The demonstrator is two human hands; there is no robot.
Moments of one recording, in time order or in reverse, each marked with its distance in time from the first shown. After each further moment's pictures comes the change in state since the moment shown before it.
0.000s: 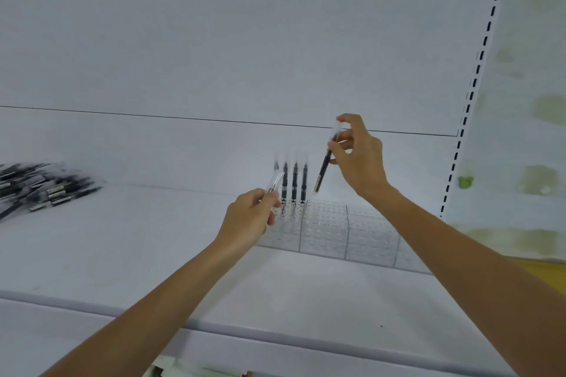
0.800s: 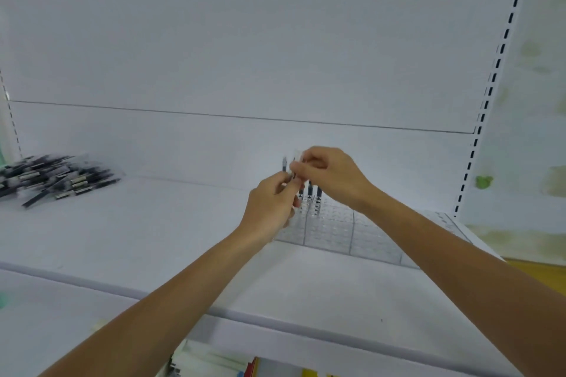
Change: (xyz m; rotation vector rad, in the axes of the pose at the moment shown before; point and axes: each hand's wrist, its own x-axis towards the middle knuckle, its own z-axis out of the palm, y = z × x) left_hand -0.004 0.017 0.021 -0.079 0.018 0.079; right_hand -0.031 -0.040 0.008 0.118 -0.501 0.142
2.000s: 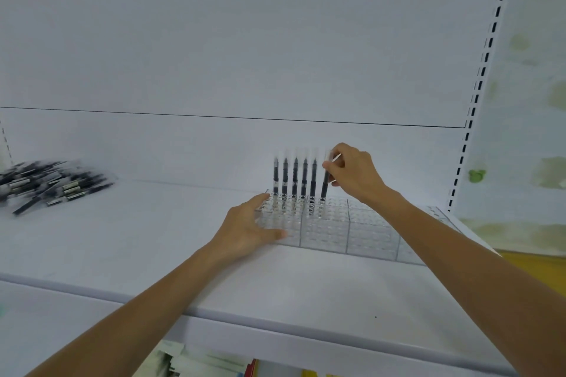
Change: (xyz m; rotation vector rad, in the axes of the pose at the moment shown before) left_hand 0.014 -0.060 -0.027 0.413 -0.163 0.031; right_hand 0.016 0.050 -0.023 -0.178 0.197 0.152
